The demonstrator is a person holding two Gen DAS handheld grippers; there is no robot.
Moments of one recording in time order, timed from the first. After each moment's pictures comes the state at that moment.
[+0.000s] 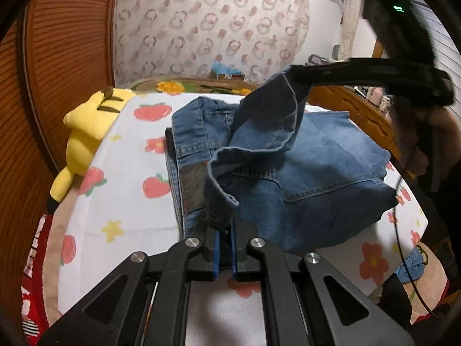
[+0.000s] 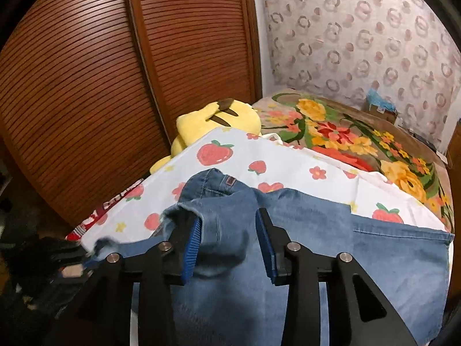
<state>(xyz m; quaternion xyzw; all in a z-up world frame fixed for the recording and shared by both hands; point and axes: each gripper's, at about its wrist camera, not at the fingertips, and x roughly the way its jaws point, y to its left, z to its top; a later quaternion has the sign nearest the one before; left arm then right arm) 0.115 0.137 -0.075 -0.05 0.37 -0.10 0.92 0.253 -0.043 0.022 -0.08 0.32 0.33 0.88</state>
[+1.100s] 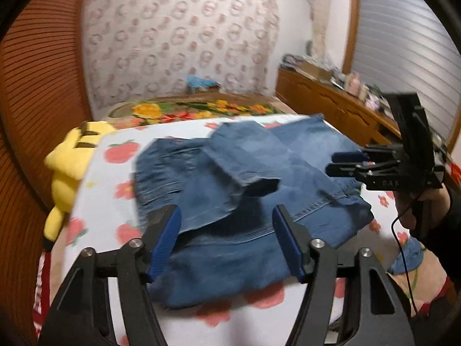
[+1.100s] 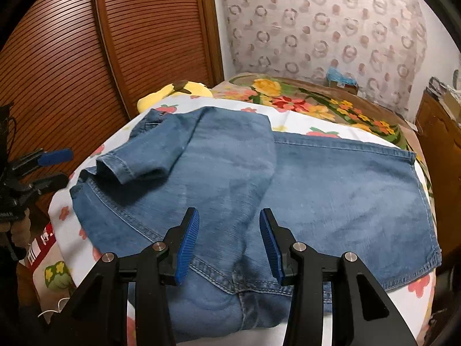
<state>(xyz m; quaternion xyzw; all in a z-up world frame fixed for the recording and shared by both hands) 0.136 0.089 -0.035 0.01 0.34 -0.16 0.93 0.186 -0.152 -0.027 -0.06 0.34 0.25 0.91</state>
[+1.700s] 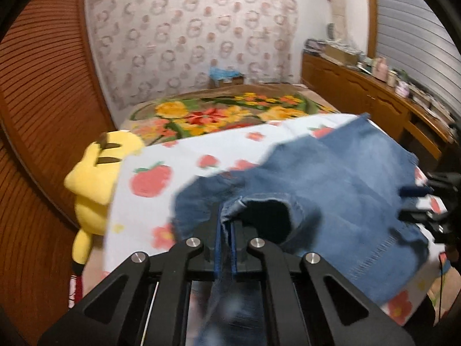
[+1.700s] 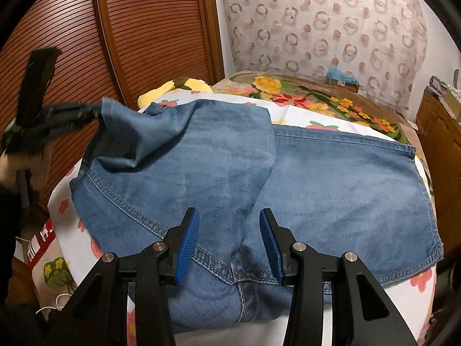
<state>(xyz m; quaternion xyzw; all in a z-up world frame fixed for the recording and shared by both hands) 0.225 0.118 -0.022 0.05 0.37 -0.08 0.93 0.183 -0.165 -0.035 -0.06 0.34 0.25 0.90</state>
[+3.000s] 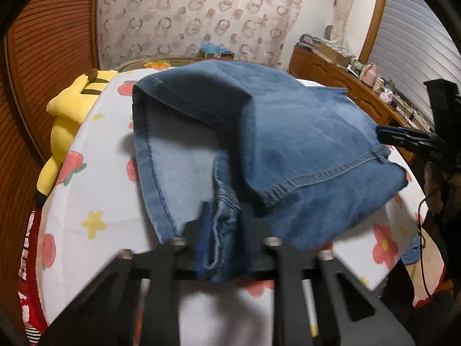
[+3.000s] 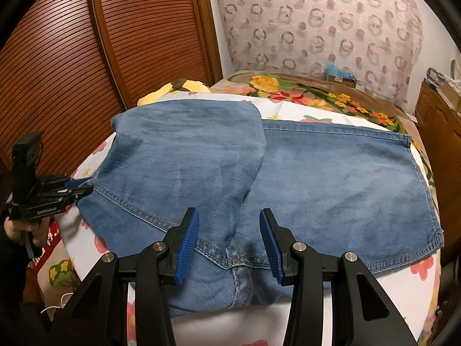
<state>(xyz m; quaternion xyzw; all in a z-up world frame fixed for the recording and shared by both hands) 0.122 0.131 -0.097 -0.04 0.40 -0.13 0.90 0.173 -0.182 -0.038 -0.04 0.34 0.25 0.90</state>
